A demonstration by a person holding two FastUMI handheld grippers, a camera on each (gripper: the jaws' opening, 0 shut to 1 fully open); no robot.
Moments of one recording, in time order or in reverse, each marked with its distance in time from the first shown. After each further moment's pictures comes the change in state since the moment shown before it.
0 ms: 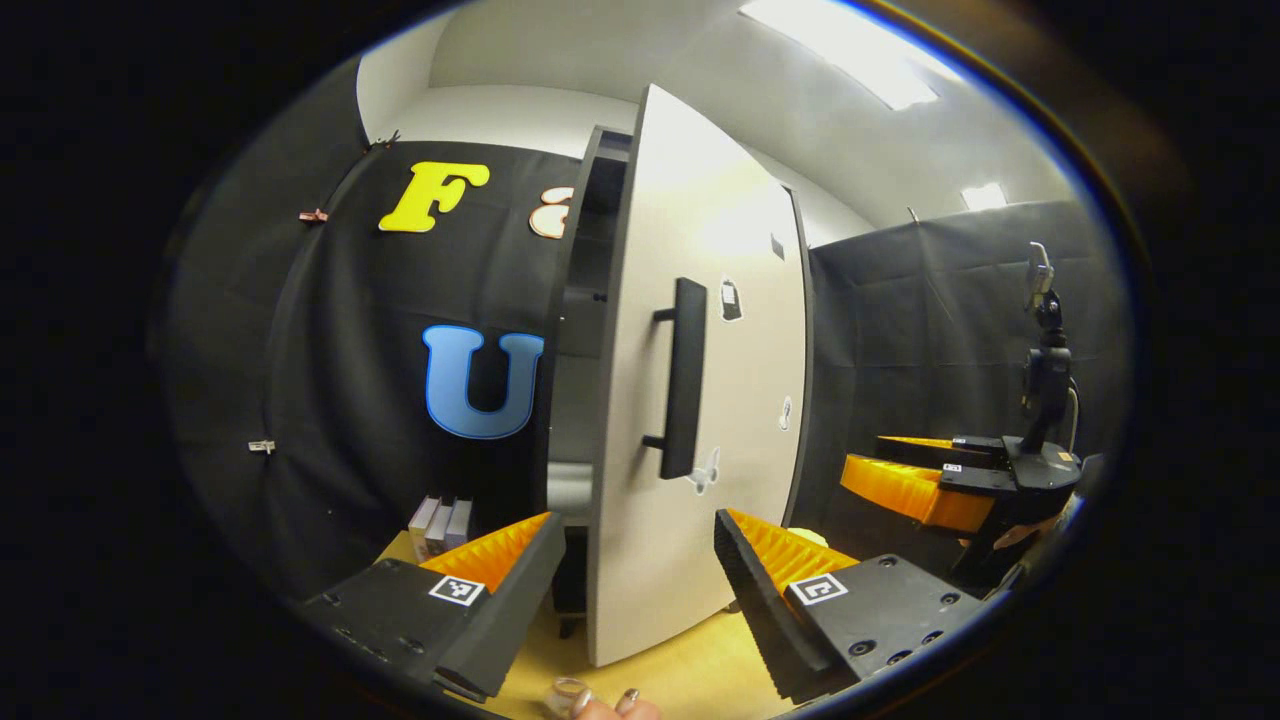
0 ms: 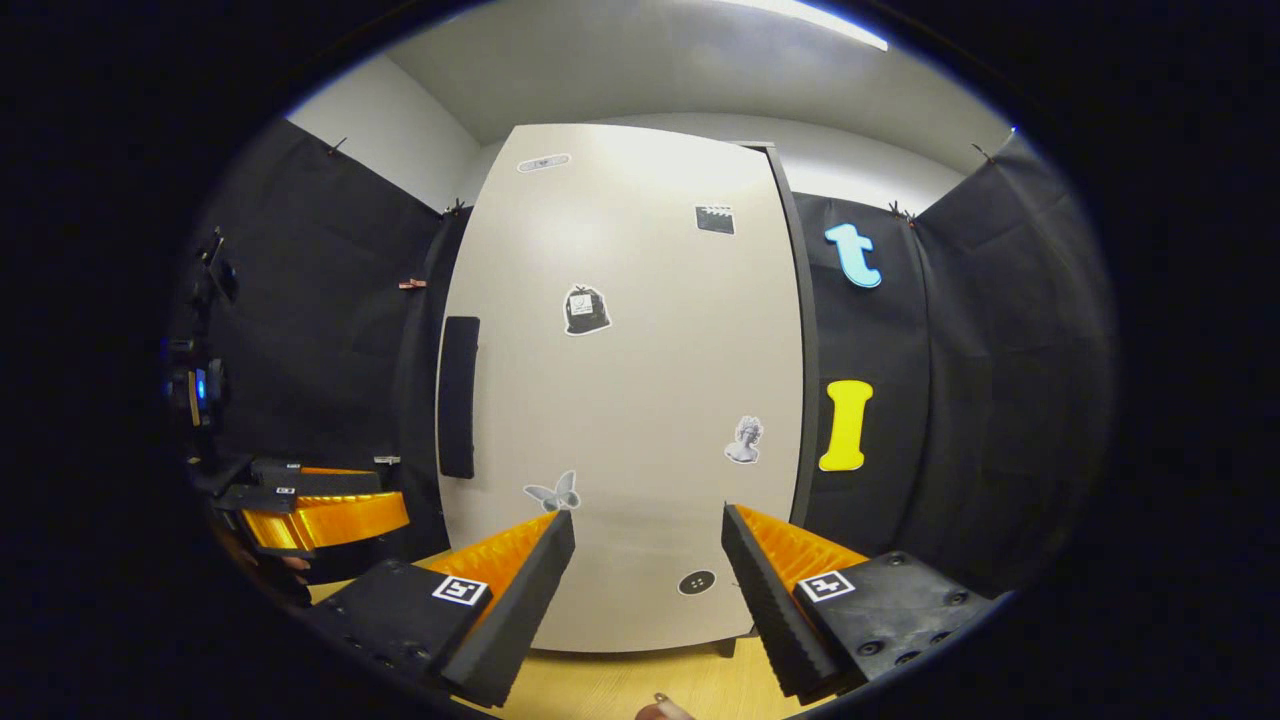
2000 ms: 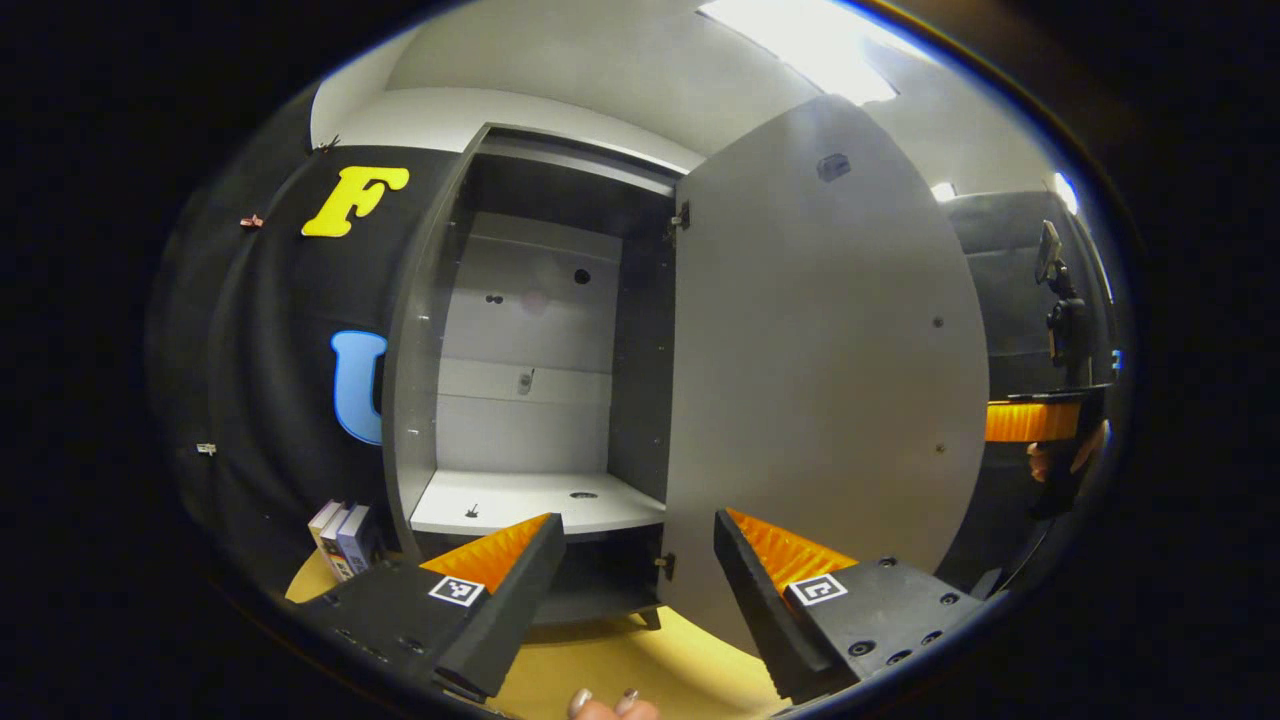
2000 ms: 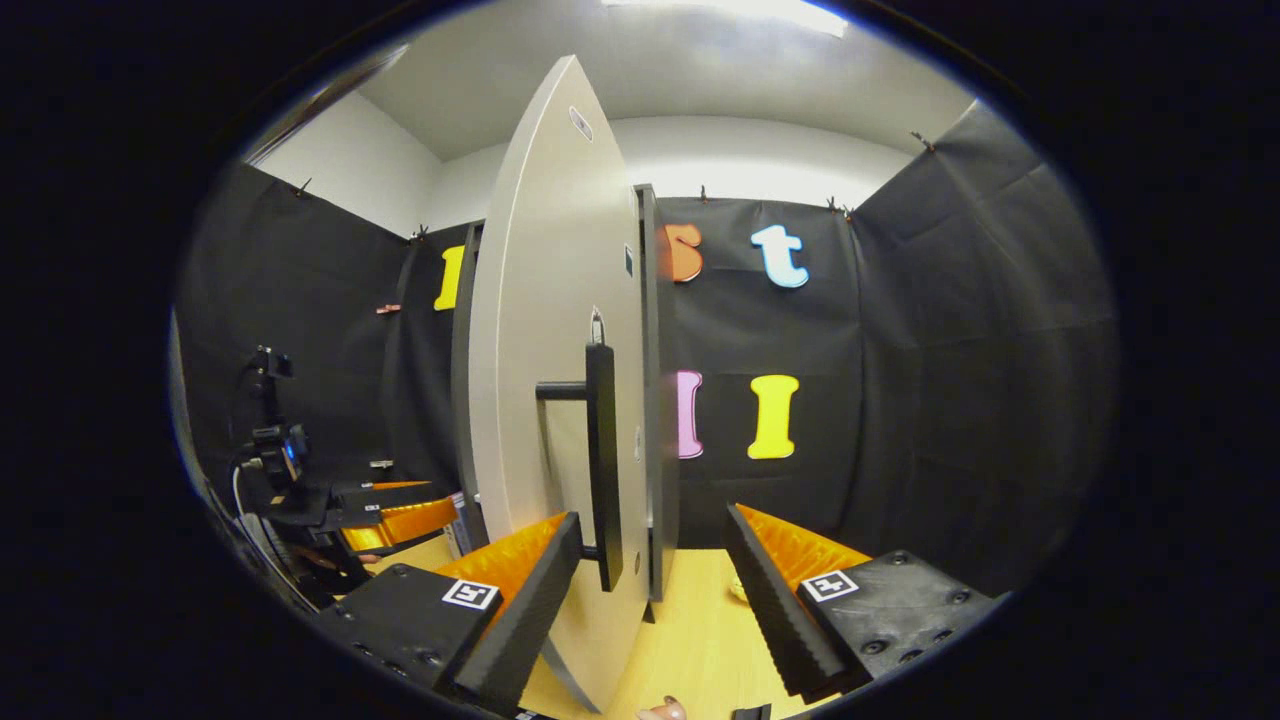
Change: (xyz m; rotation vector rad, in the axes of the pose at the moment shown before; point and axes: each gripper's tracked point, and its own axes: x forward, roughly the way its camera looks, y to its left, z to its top) left arm 0.023 -0.118 -0.015 0.037 -0.013 -0.174; right arm -0.146 -0.149 0.056 0.059 0.033 -0.057
